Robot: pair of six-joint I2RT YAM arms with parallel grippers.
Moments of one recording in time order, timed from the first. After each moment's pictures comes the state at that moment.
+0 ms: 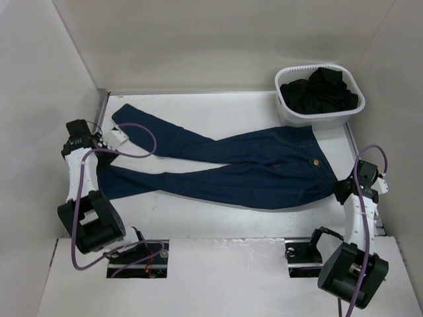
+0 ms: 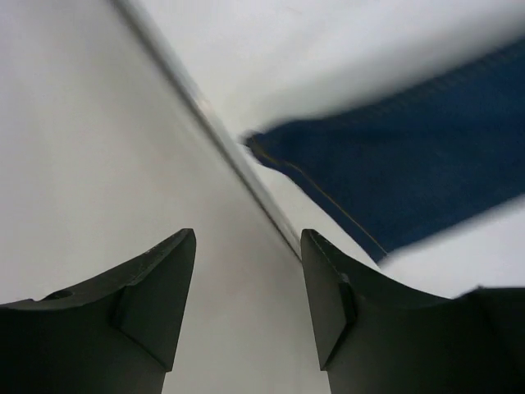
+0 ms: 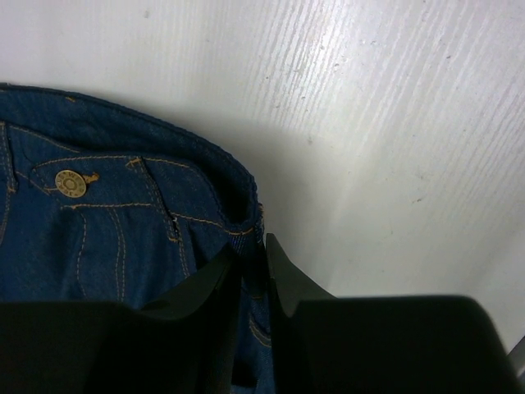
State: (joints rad) left arm 0.43 1.42 1.11 -0.66 0.08 1.13; right arm -0.49 0.89 0.55 -0.61 0.14 0.86
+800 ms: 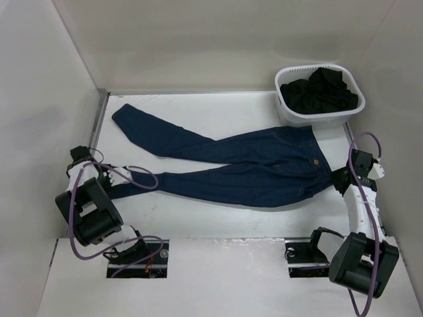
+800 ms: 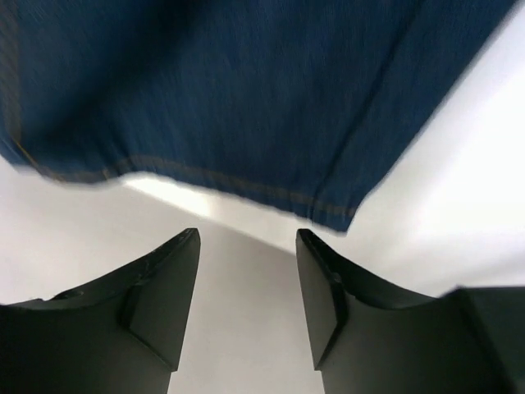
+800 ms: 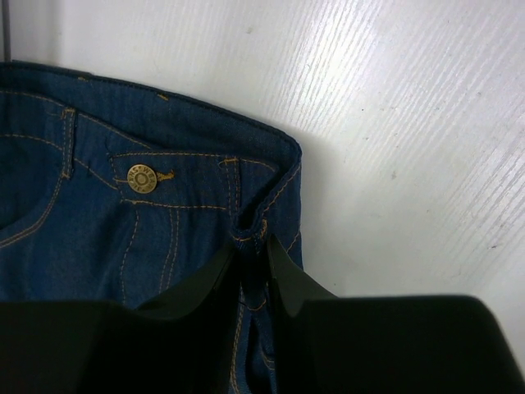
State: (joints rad) left arm 0.52 1.49 0.85 -0.65 -0.01 1.73; right arm -0.38 1.00 0.62 -0.49 0.16 0.83
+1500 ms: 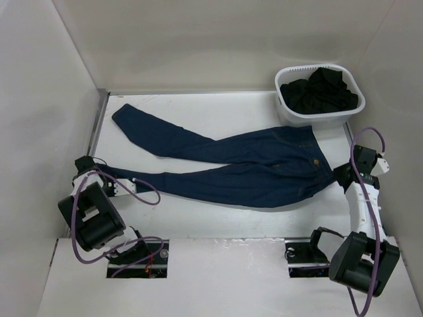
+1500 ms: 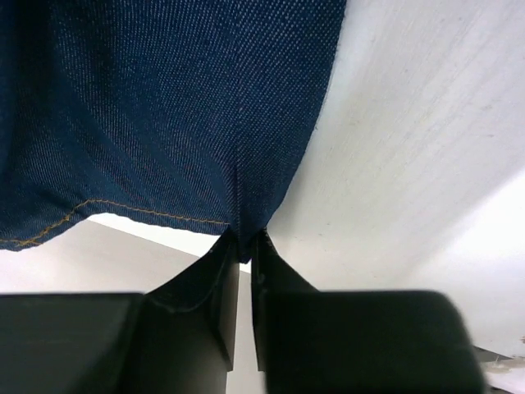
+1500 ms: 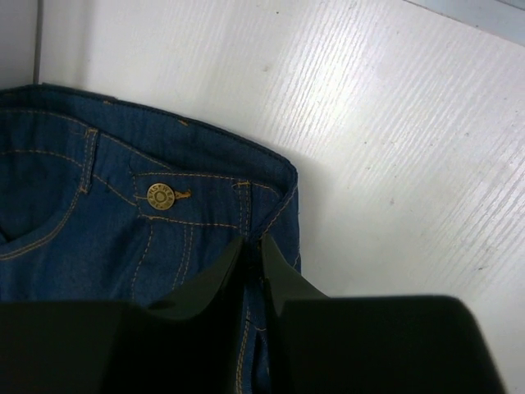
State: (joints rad) left arm 0.58 1.43 0.67 -0.50 0.06 1.98; right arm -0.39 1.01 0.67 -0.49 0.19 0.77
